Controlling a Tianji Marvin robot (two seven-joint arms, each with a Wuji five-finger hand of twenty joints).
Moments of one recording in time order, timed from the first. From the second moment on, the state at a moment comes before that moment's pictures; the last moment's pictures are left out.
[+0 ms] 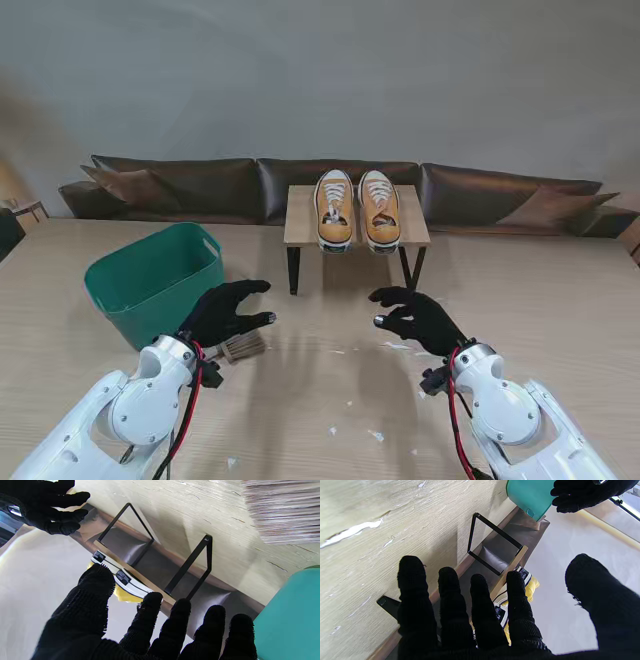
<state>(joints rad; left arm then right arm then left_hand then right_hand) 1.63 -1.11 -1.25 -1.69 0.53 -0.08 0.06 -1.61 -1.13 1.28 -1.59 -0.24 -0.16 0.03 0.79 -0.36 0.35 -0.09 0.61 0.25 0.14 0.35 0.63 0.36 0.08 0.30 0.40 0.44 0.14 0.36 0.16 0.42 0.23 0.61 0.29 -0.52 0.94 -0.07 0.52 0.00 0.43 0.54 0.60 0.18 0.37 0.47 0.68 0.26 0.22 0.40 0.63 0.38 0.69 0.65</state>
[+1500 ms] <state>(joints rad) 1.59 -1.10 -1.22 -1.68 0.47 0.00 -0.05 -1.21 -1.07 0.88 -1.86 -0.93 0.60 0.24 0.79 -0.35 0.34 -0.09 0.61 0.26 0.14 0.35 0.65 0.39 0.09 0.31 0.40 0.44 0.14 0.37 0.16 0.42 0.23 0.61 0.33 -0.74 0.95 -0.08 0.31 -0.18 0.40 0.71 0.84 0.05 0.95 0.80 1.26 0.07 1.10 0.69 0.65 0.29 1.51 0.72</state>
